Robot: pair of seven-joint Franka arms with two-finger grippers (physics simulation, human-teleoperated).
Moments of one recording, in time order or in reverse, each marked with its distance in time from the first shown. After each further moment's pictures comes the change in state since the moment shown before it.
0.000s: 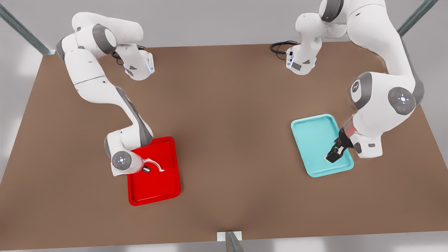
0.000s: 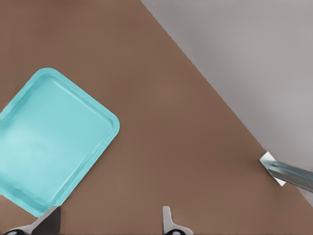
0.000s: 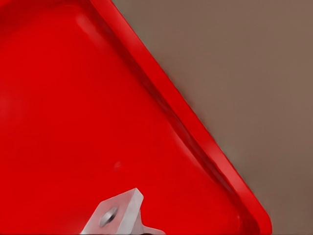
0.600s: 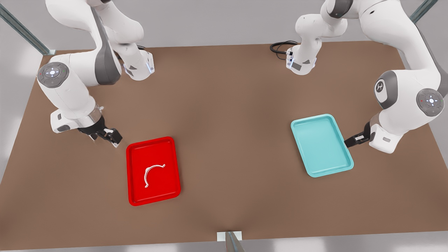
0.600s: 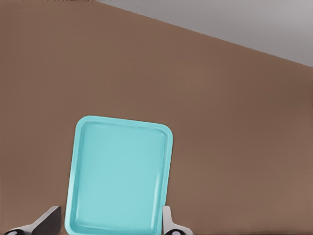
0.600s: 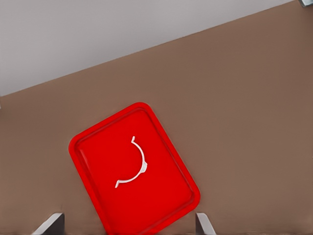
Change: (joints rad) left arm 0.079 -0.016 0.002 -0.079 0.055 -0.039 0.639; right arm 0.090 -0.611 -0.130 0.021 0.243 -0.249 -0.321
